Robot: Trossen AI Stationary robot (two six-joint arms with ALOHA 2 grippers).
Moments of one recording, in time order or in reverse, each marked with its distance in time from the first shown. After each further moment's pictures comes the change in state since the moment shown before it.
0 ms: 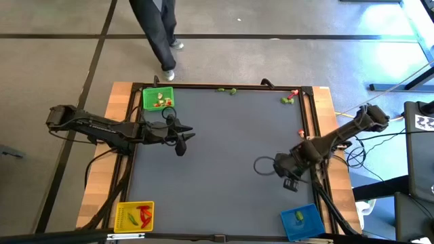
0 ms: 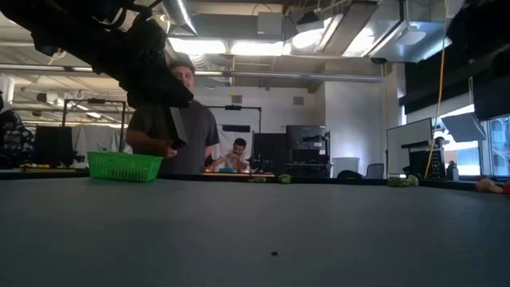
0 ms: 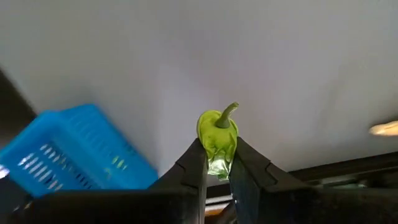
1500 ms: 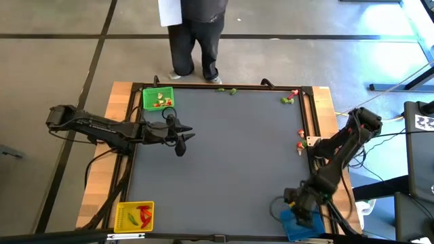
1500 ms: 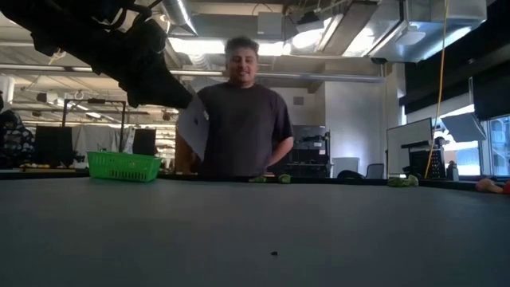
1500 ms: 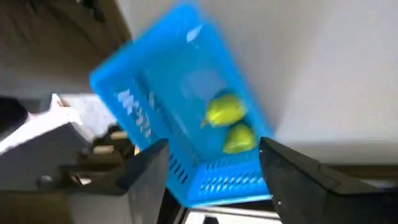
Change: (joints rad) left arm -0.001 0.000 0.000 -0.007 0.000 0.029; right arm 0.416 0.144 0.015 0.366 -0.132 0.388
